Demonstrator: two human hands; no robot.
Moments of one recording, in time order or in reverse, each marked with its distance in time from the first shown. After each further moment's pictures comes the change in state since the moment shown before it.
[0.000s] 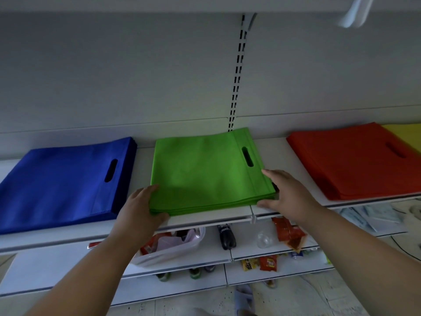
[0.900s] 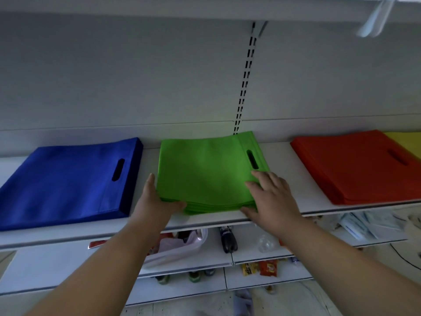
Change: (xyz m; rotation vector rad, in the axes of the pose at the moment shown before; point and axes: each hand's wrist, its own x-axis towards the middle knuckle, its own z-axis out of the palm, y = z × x) left_hand 0.006 0.022 0.003 -0.647 -0.040 -0.246; right_hand -0.006 -0.049 0.031 -0.559 0.070 -0.200
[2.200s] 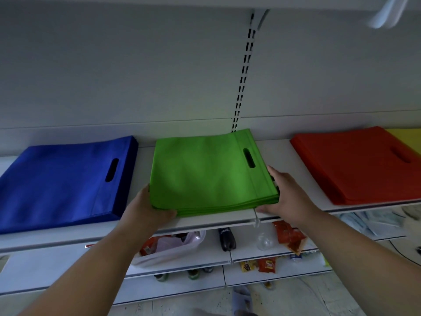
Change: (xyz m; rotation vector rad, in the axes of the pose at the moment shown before) left_hand -0.015 0.015 -0.011 0.278 -0.083 0.035; right_hand 0.003 0.057 0.017 0.704 -0.073 0.243
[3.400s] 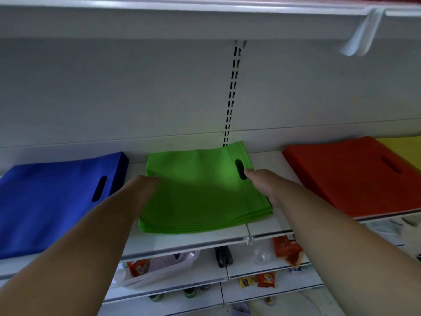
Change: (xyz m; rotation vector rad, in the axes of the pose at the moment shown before) left_hand 0.106 0.028 -0.014 -0.250 -0.006 -0.301; right_hand 0.079 -0.049 -0.014 0.349 -0.154 0.575
